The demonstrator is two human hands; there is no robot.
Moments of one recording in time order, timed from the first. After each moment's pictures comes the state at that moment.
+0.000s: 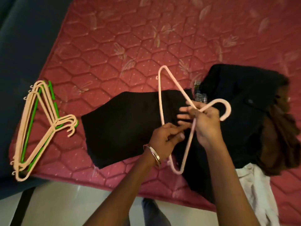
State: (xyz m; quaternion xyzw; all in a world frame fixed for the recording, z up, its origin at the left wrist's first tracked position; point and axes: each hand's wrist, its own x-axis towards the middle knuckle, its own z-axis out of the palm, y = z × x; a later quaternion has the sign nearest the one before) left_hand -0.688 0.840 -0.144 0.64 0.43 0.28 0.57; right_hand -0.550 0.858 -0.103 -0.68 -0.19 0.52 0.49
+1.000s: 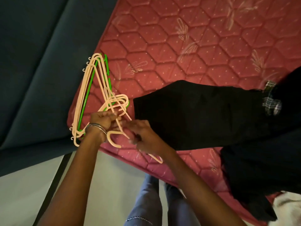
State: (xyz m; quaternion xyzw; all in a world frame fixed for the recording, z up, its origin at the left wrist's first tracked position) left_hand -1.000 0.901 -0.147 0.11 0.79 0.29 0.53; right_hand -0.842 0.866 -0.201 -0.39 -0.71 0.56 0.18
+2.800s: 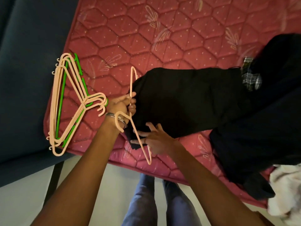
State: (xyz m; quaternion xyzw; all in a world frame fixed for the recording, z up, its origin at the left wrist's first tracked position) left_hand -0.896 0.925 -0.207 0.13 0.67 0.34 0.64; right_hand -0.757 0.835 -0.257 -0.33 -0.86 0.34 -0.19
